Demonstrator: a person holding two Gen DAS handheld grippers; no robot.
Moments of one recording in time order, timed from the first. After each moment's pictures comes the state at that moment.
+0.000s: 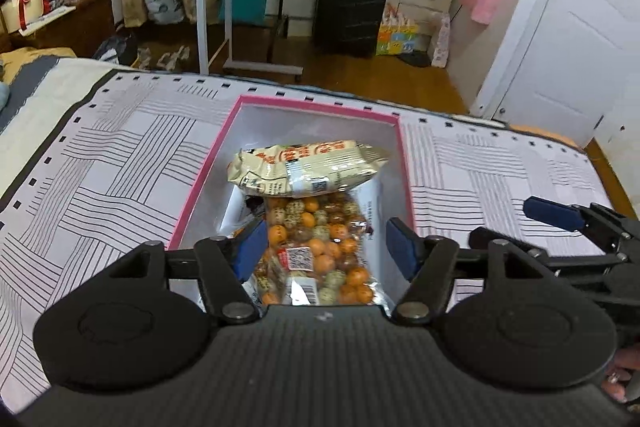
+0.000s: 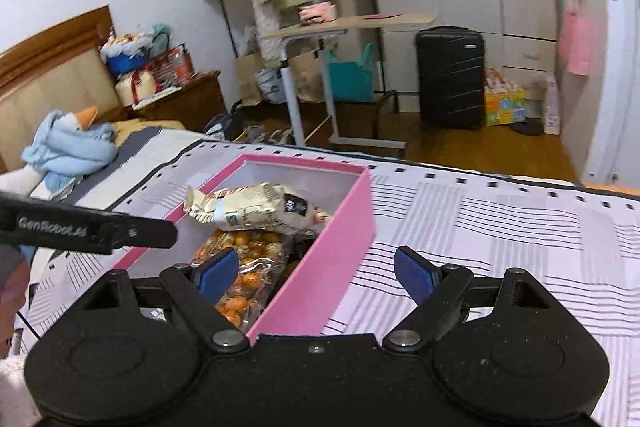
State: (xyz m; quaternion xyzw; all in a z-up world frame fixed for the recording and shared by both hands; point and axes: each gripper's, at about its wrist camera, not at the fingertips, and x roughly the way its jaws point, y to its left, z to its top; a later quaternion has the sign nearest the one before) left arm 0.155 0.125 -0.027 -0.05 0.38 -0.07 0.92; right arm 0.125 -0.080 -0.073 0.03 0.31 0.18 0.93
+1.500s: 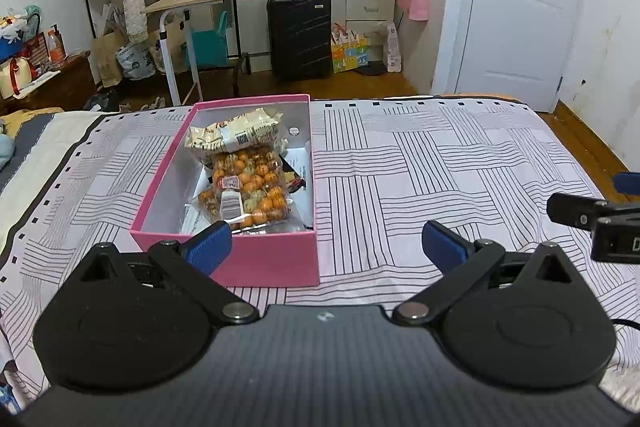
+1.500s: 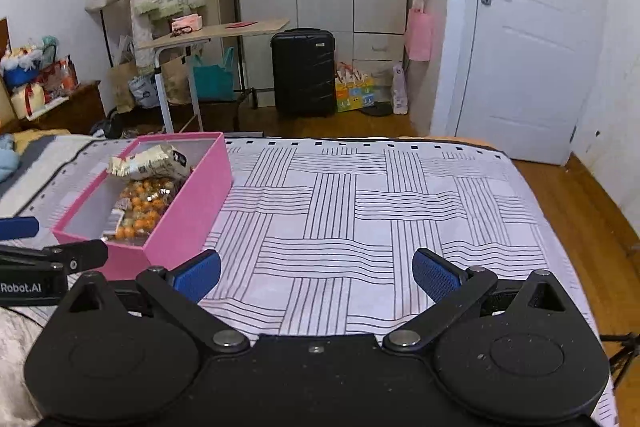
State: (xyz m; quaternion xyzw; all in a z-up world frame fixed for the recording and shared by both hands) left arm -0.007 0.056 -0.009 0.03 0.33 -0.11 0.94; right arm -0.052 -0.132 -0.041 0.01 0.32 -0.04 0.95
